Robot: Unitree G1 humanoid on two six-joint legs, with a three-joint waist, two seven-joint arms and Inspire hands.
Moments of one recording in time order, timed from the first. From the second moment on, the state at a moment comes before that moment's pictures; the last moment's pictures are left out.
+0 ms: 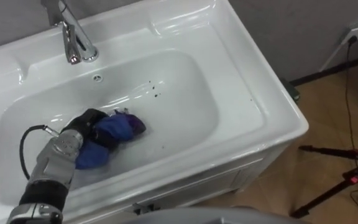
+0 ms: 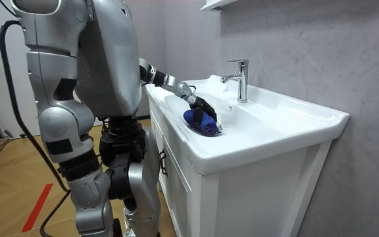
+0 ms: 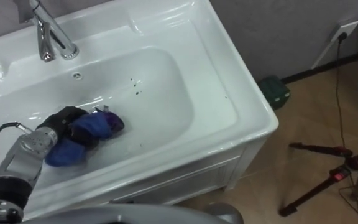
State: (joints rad) left arm -0.07 0.29 -0.06 0.55 0.48 0.22 -0.26; right arm 0.12 -0.30 0.02 1.20 -0.16 0.26 0.16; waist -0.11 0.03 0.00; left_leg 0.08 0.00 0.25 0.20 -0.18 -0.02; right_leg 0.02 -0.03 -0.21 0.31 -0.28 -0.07
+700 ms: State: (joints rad) left arm -0.18 0.29 -0.22 0.51 0.49 0.27 -0.33; right arm 0.06 -0.30 0.06 1.24 -0.16 0.26 0.22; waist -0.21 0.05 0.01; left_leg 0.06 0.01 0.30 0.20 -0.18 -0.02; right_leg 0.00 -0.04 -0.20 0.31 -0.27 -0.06
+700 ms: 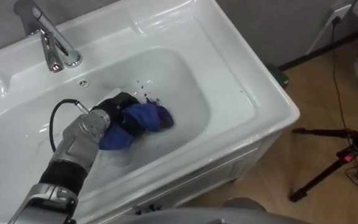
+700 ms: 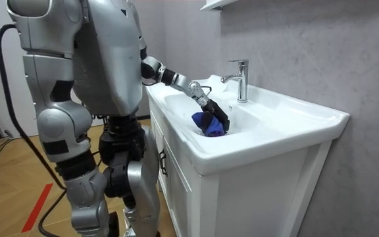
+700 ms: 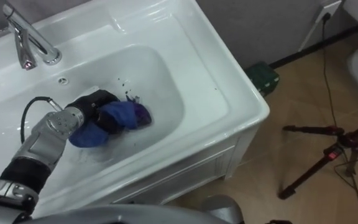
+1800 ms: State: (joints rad) left arm -0.08 0.35 0.08 0.77 0.66 0.10 0.03; right arm 0.10 -0.30 -0.05 1.24 -0.25 0.28 0.20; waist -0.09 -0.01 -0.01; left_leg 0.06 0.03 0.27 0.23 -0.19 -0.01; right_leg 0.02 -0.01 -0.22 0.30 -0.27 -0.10
